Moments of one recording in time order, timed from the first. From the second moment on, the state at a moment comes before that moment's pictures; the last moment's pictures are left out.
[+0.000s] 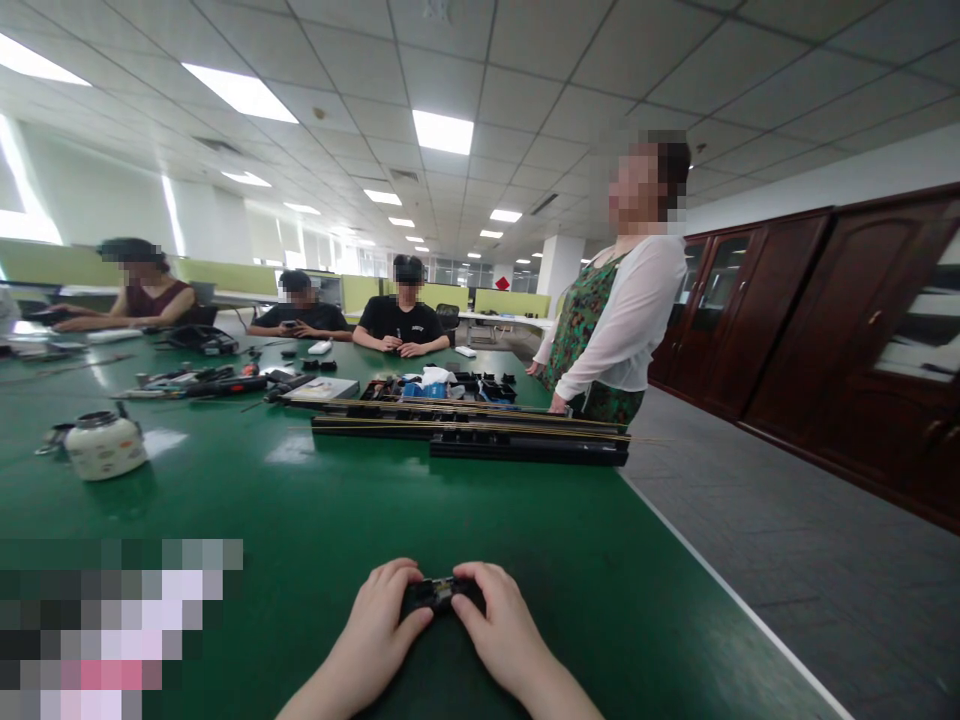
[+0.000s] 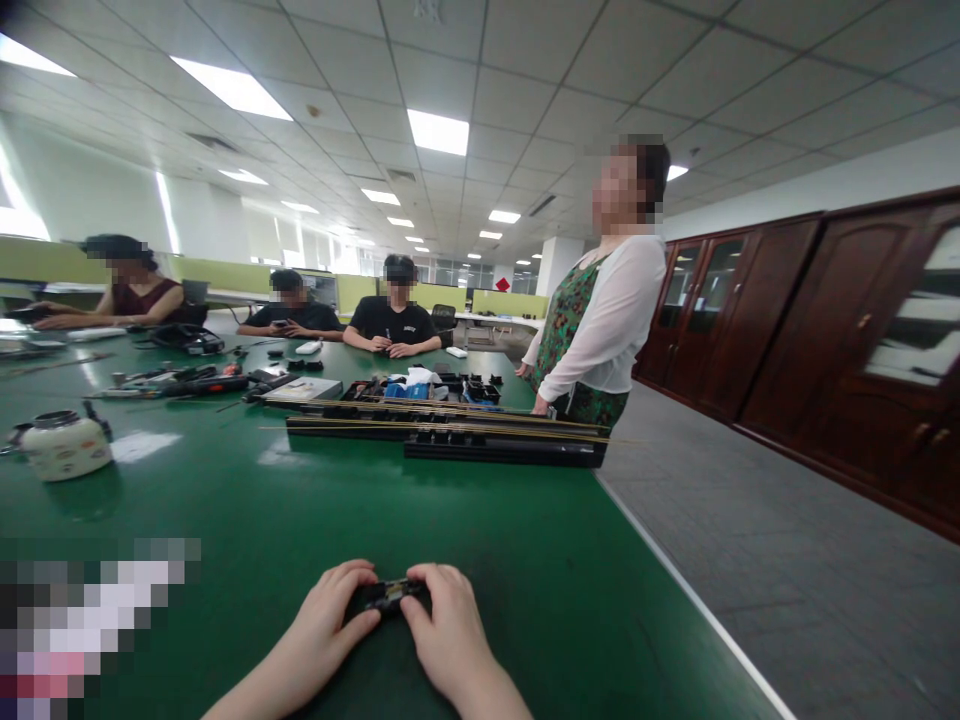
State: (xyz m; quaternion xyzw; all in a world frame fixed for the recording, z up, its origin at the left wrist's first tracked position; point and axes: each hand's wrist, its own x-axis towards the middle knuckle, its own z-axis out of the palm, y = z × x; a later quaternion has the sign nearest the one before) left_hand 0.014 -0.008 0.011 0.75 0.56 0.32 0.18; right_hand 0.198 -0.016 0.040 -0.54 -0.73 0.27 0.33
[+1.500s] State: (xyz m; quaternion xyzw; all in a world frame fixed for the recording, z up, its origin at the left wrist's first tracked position) left_hand 0.016 -0.010 0.019 0.76 0.56 0.29 0.17; right_hand 0.199 -0.015 0.039 -0.53 -0.73 0.26 0.34
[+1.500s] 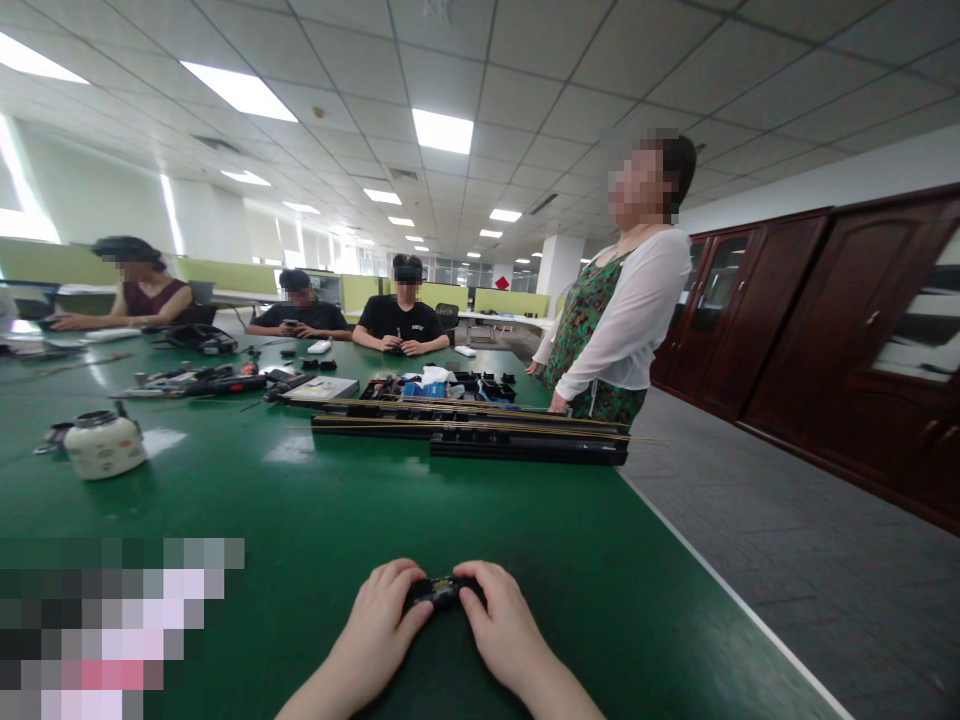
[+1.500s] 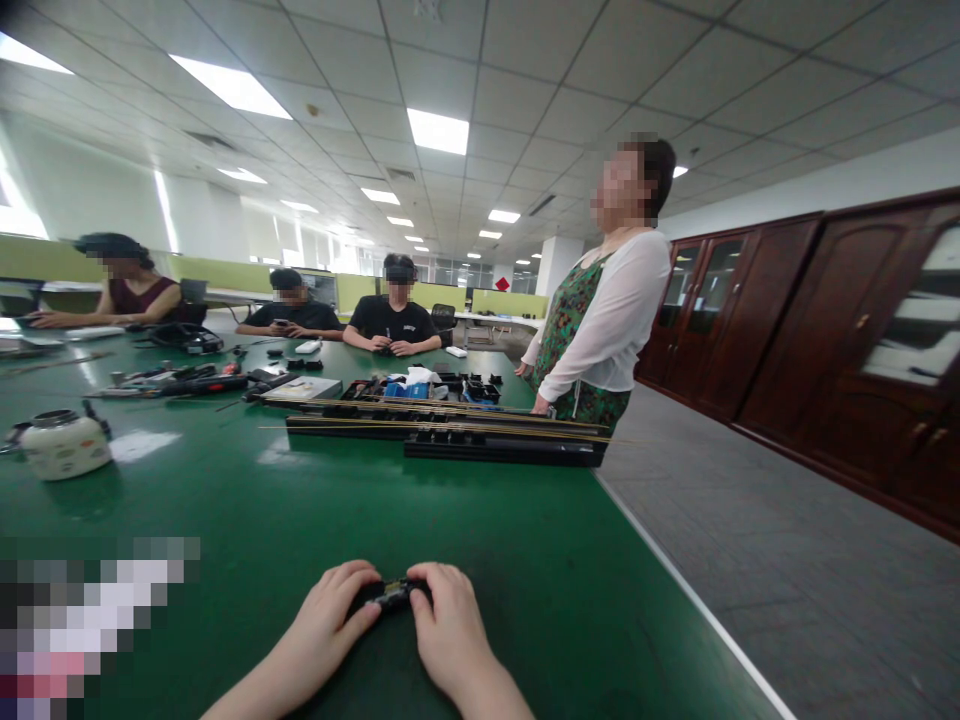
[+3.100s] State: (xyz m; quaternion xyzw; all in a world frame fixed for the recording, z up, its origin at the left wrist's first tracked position) left_hand 0.019 -0.012 0.029 0.75 0.55 0.30 0.23; right_hand 0.202 -0.008 0.035 -0.52 -0.67 0.34 0.41
